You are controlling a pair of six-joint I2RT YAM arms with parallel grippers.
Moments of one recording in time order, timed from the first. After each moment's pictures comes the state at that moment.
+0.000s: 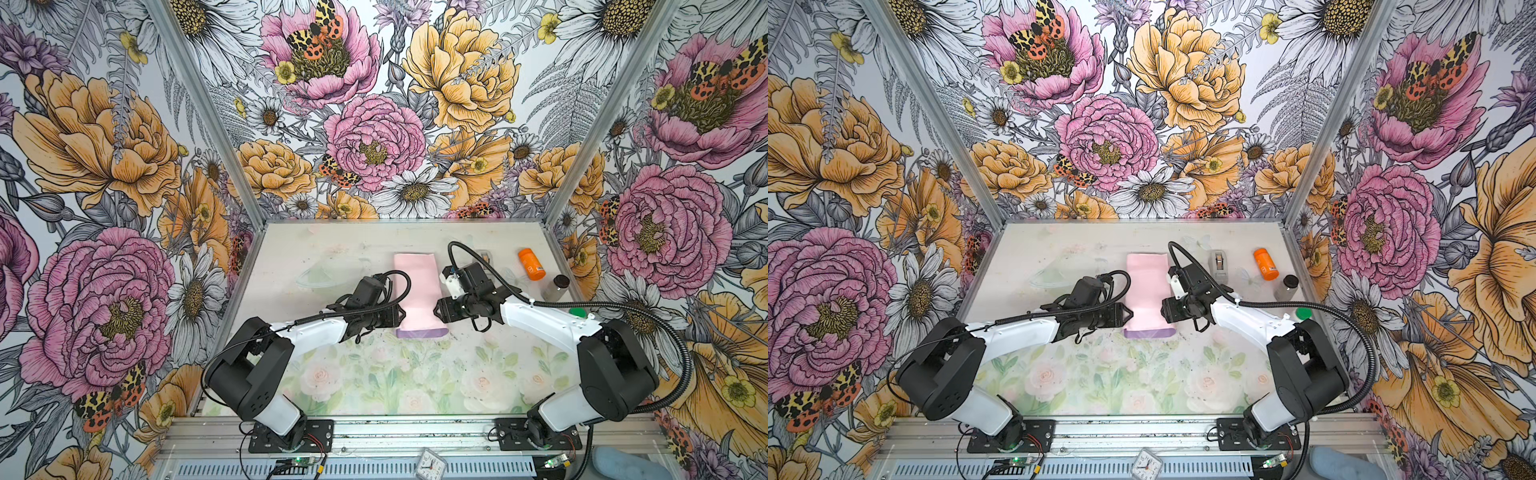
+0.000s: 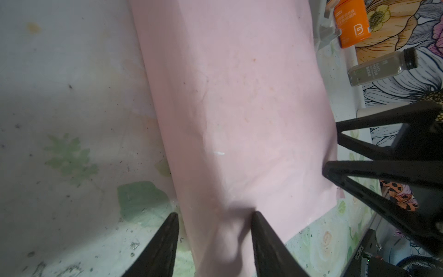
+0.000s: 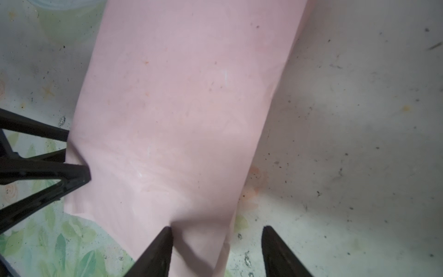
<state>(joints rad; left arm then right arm) -0.63 1.56 0.77 -0.02 0.23 -0.61 0.50 1.52 0.92 -0.44 -0.21 0.22</state>
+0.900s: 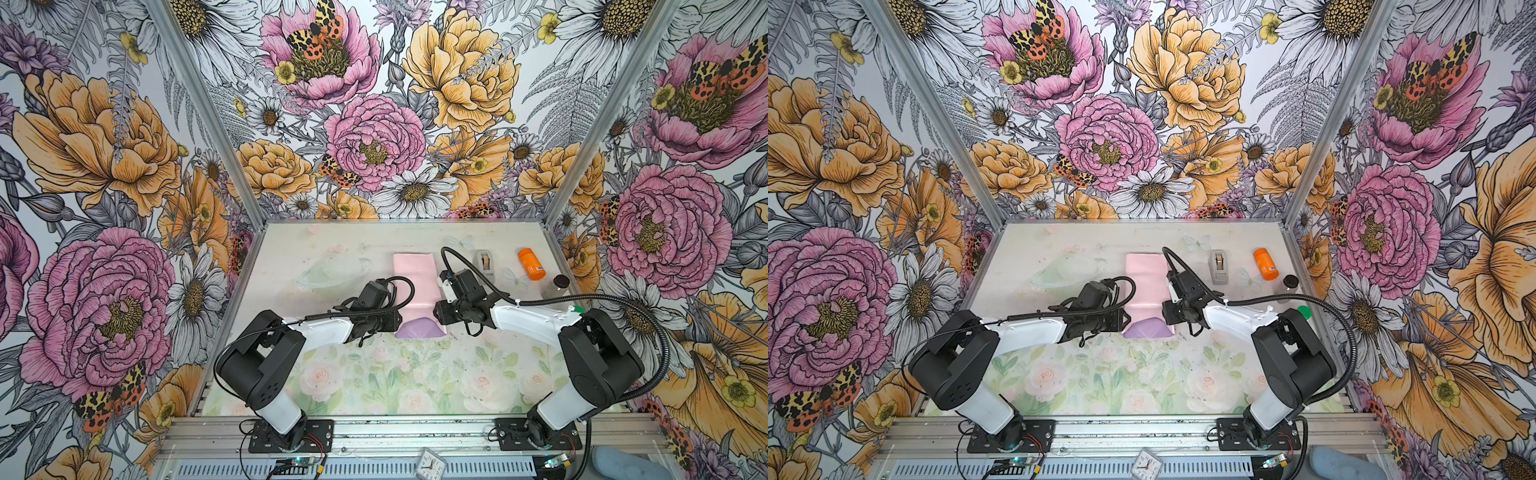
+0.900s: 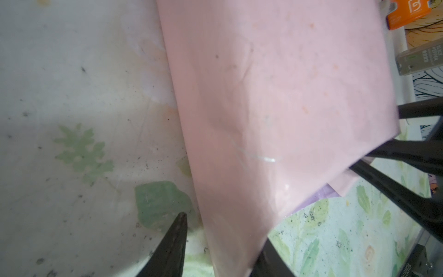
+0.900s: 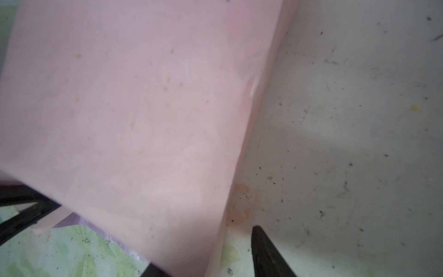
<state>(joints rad) -0.66 1.62 0.77 -0.02 0.14 -0.58 0.54 1.60 0.87 -0.27 -0.09 0.27</state>
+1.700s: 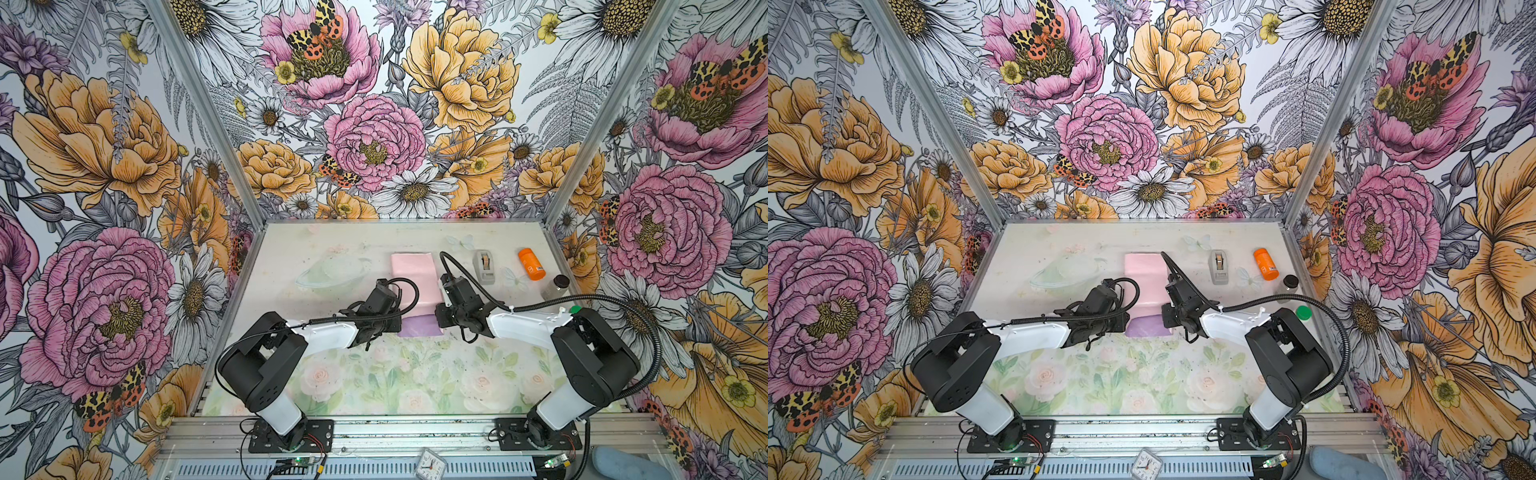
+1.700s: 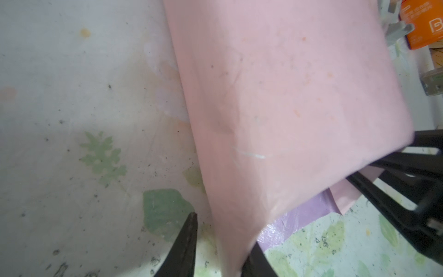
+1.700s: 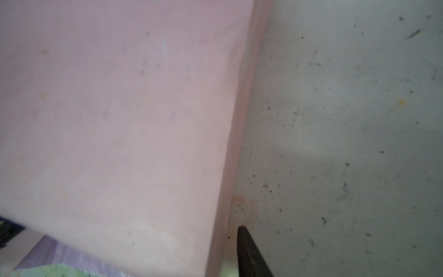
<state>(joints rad) -0.73 1.62 0.77 0.00 -0.05 -0.64 0.57 1.61 0.79 -0.12 0.02 0.36</state>
